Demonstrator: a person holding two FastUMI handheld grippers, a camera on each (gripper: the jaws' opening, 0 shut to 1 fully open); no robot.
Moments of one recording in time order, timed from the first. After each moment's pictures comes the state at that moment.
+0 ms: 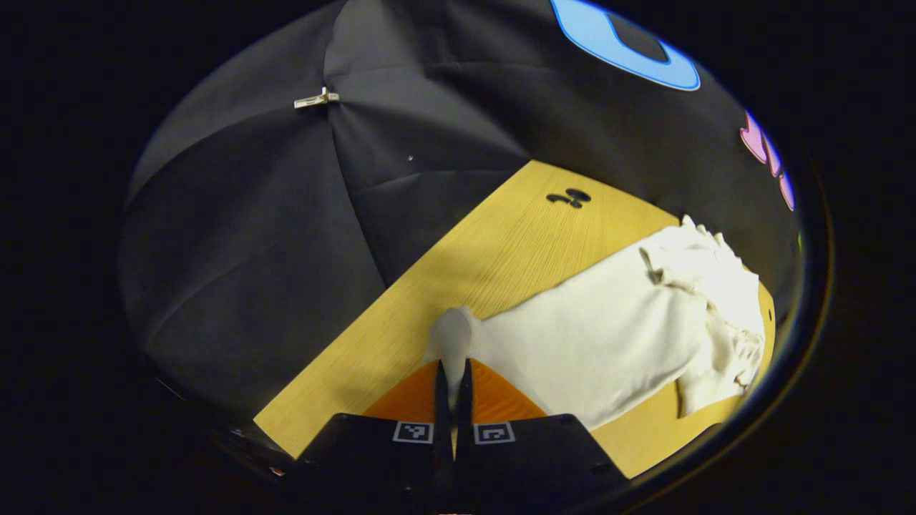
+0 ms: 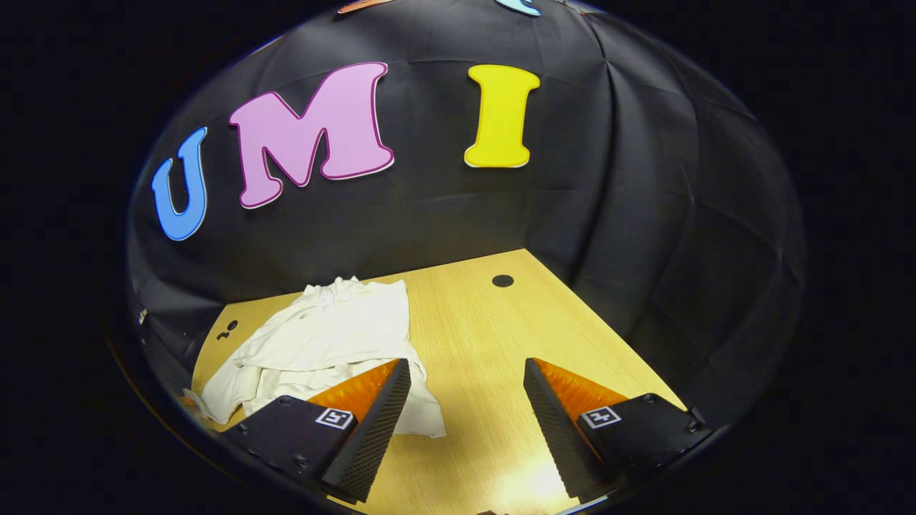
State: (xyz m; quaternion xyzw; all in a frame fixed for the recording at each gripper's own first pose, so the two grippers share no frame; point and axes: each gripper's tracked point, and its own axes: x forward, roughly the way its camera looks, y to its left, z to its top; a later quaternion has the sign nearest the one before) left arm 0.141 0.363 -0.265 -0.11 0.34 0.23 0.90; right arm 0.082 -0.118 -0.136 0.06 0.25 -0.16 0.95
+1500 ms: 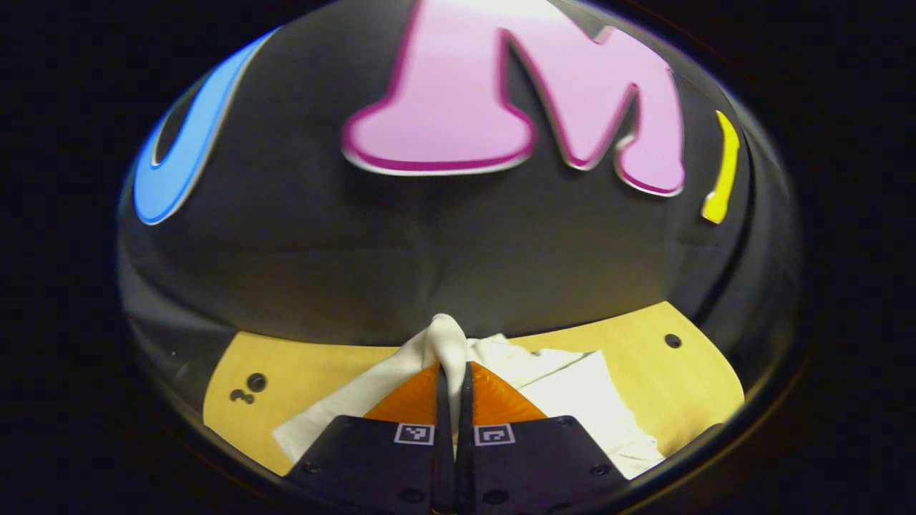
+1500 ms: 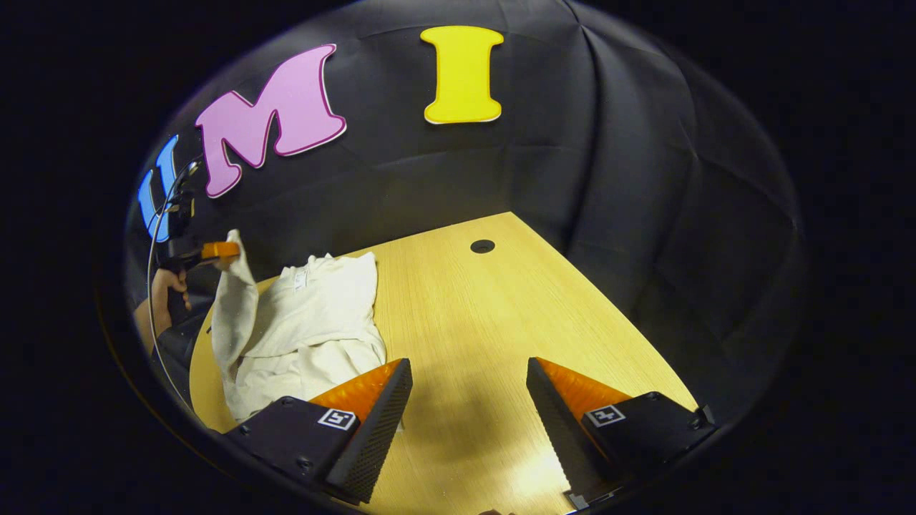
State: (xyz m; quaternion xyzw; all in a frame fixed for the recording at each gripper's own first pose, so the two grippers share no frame) left arm 0.485 -0.094 -0.113 0.04 0.20 -0.11 0.97; right arm 0.087 -0.174 -0.202 0.09 0.31 -0.15 0.94
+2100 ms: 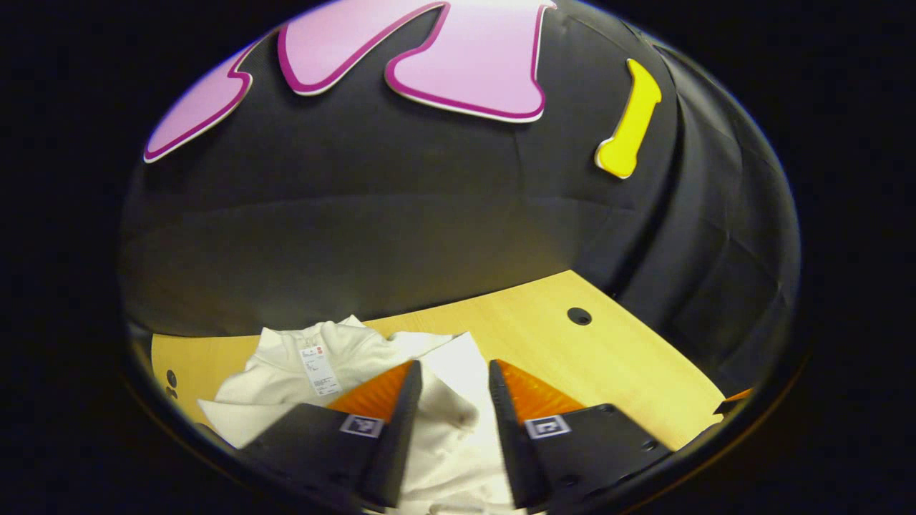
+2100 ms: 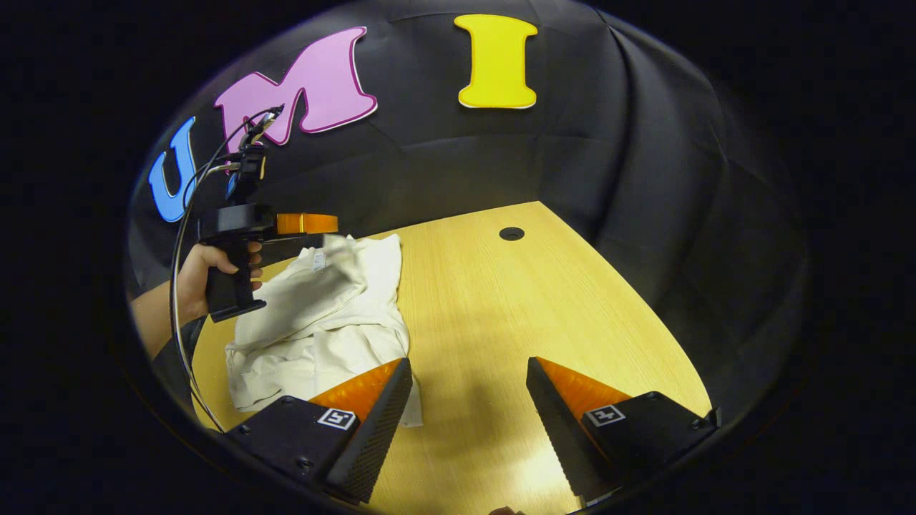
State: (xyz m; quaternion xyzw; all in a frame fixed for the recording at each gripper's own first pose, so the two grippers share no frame) left arm 0.452 -0.231 -0.158 0.04 0.24 -0.25 0.94; right arm 0.100 -0.139 -0.216 0.08 0.32 -0.11 0.94
